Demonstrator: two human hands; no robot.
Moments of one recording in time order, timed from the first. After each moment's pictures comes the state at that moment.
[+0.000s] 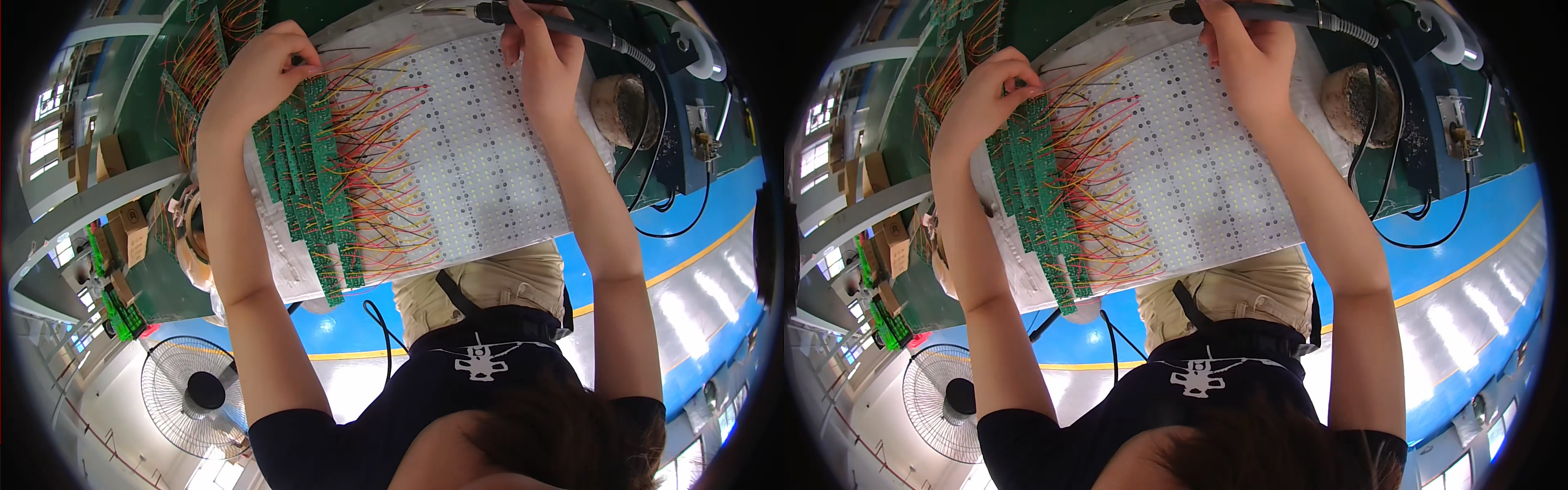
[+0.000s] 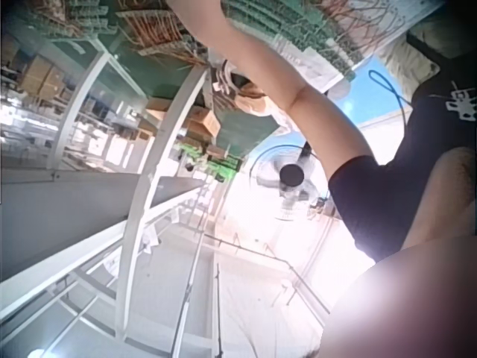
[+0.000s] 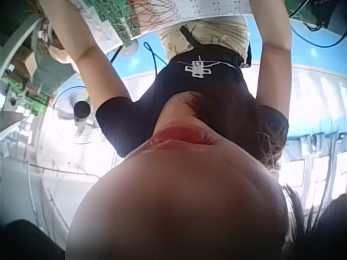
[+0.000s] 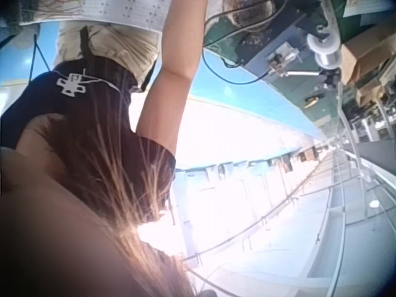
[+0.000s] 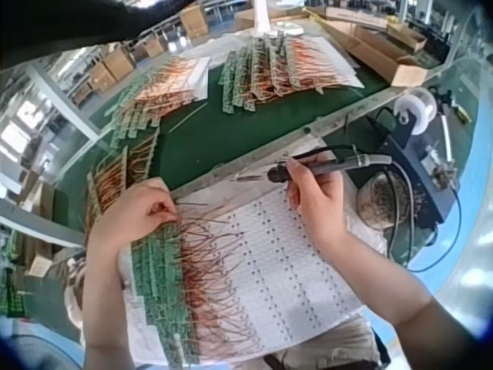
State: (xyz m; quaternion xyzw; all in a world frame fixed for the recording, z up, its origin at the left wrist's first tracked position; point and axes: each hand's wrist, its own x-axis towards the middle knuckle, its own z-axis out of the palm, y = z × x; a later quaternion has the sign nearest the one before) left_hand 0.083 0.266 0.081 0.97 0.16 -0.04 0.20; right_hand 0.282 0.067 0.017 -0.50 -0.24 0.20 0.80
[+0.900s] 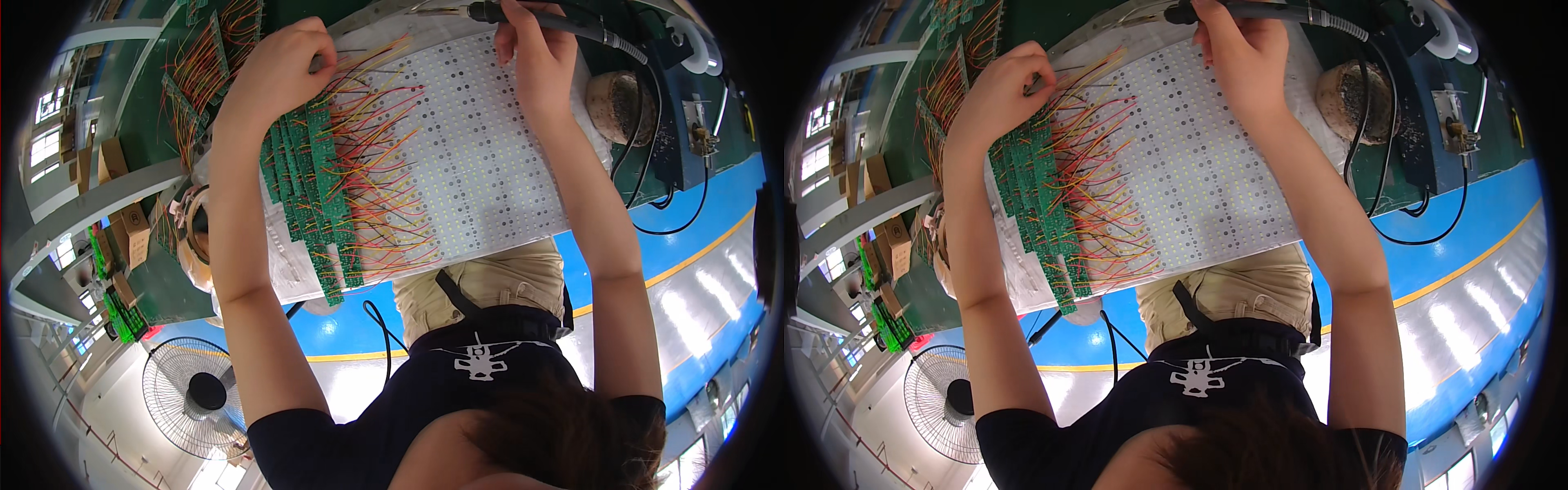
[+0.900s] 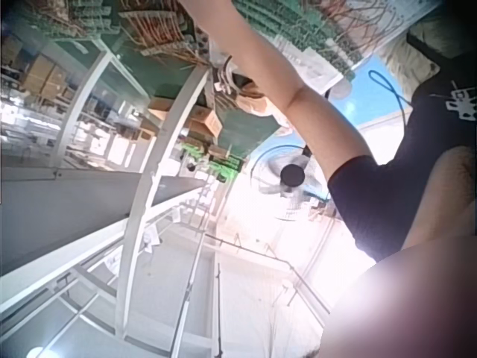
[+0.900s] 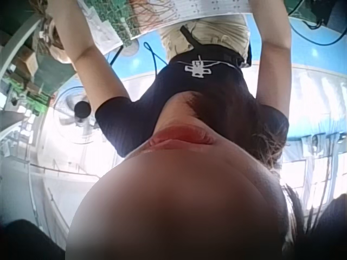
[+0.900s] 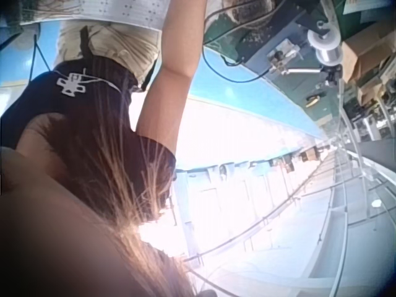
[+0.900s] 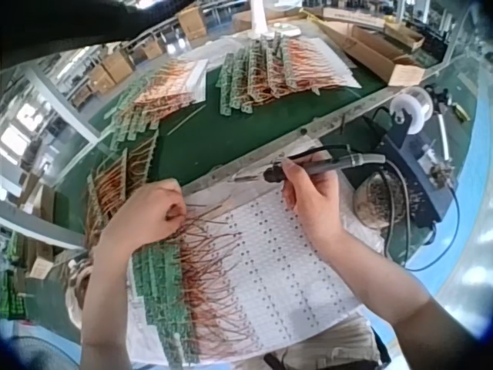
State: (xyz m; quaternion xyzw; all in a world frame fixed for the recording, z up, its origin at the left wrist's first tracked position) left_hand 0.100 0.254 0.073 0.99 0.10 -0.02 0.11; right_hand 0.282 0.065 0.018 -0.51 -0.24 0.21 0.80
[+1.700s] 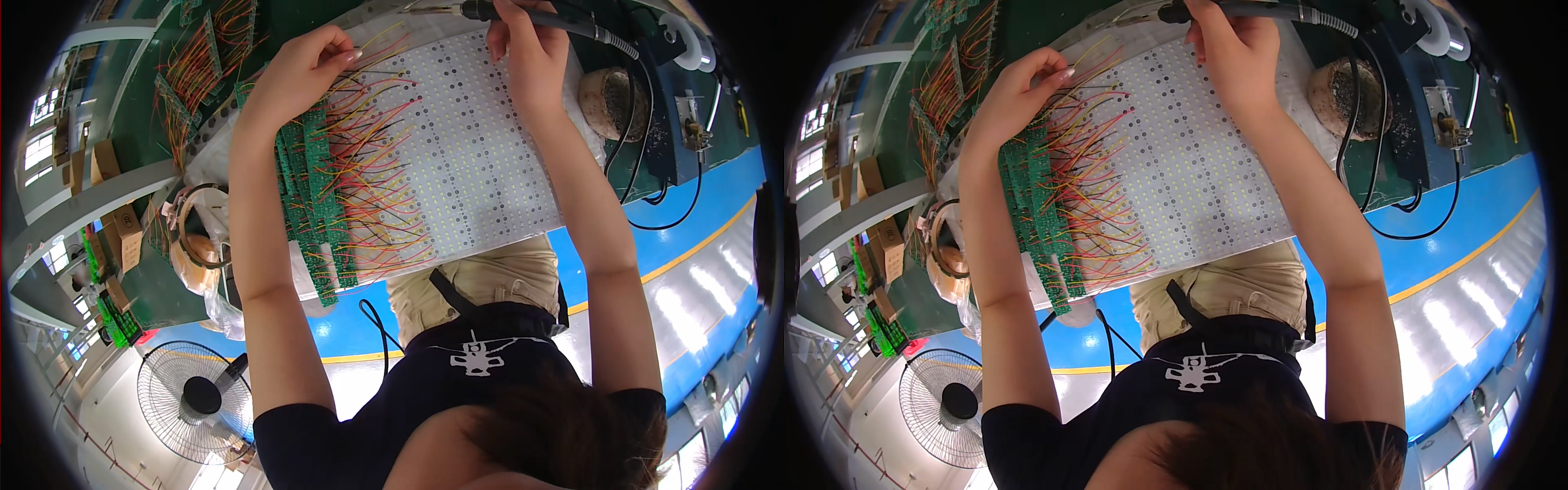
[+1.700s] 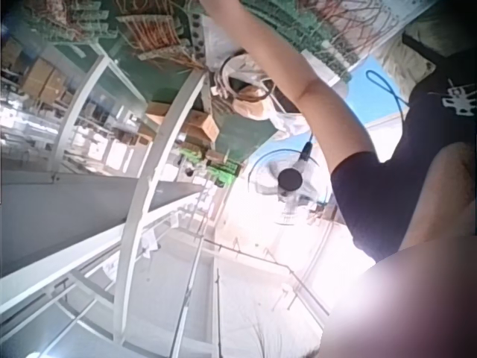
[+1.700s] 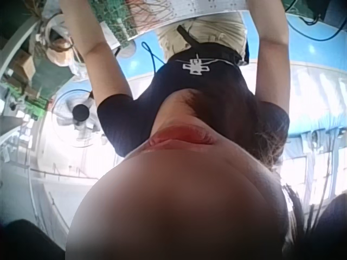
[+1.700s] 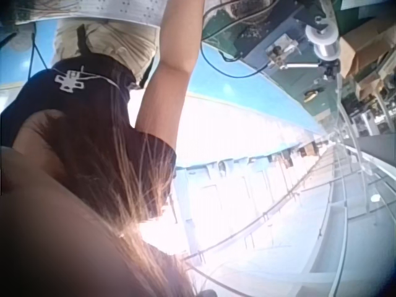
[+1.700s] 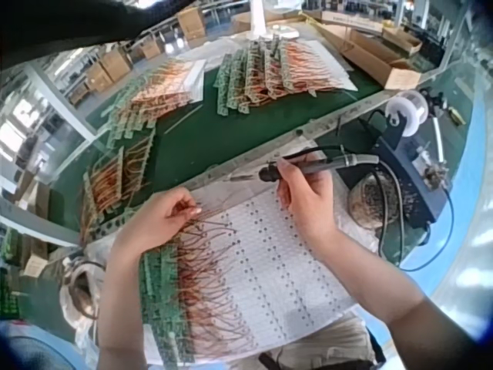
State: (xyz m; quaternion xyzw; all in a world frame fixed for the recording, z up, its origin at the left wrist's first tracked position) left_hand 0.102 0.245 0.042 0.91 0.19 0.02 0.37; right_hand 0.284 0.068 0.013 -0.51 -0.23 0.22 0.80
